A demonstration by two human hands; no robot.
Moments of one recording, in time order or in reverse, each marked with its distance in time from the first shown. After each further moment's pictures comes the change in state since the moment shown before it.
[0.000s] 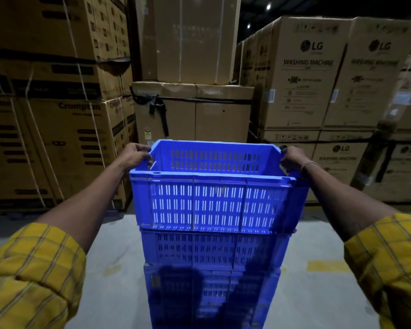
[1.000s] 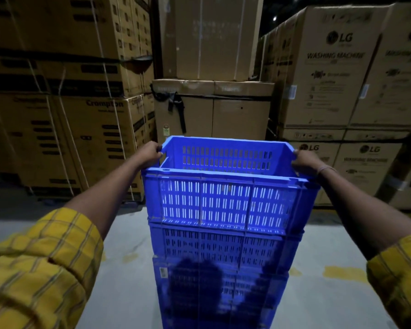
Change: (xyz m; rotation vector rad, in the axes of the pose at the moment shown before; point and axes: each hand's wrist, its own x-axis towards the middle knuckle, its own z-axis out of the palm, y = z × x) left_hand -0.013 0.013 0.013 0.719 0.041 0.157; right_hand 0.002 0.017 0.001 -0.146 -0.087 -0.116
